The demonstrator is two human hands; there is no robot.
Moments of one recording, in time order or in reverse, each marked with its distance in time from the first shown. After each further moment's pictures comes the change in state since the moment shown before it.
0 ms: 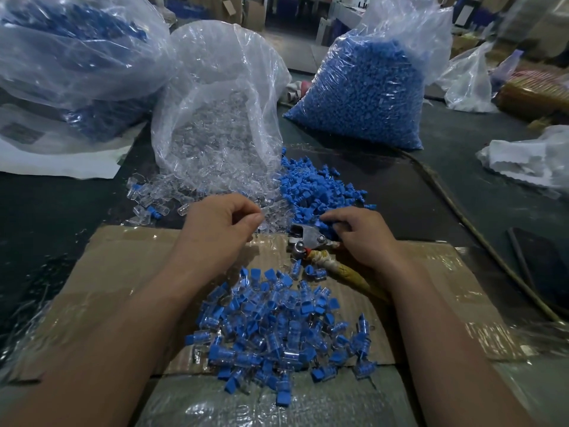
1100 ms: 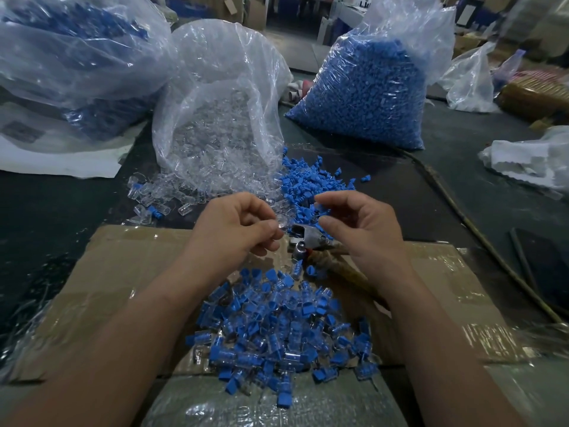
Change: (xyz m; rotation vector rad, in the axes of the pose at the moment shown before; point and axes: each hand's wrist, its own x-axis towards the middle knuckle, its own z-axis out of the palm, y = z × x) left_hand -0.006 0.011 0.003 -0.449 -0.118 -0.169; right_hand -0.039 -0.048 -0.012 0.663 0.191 -0.143
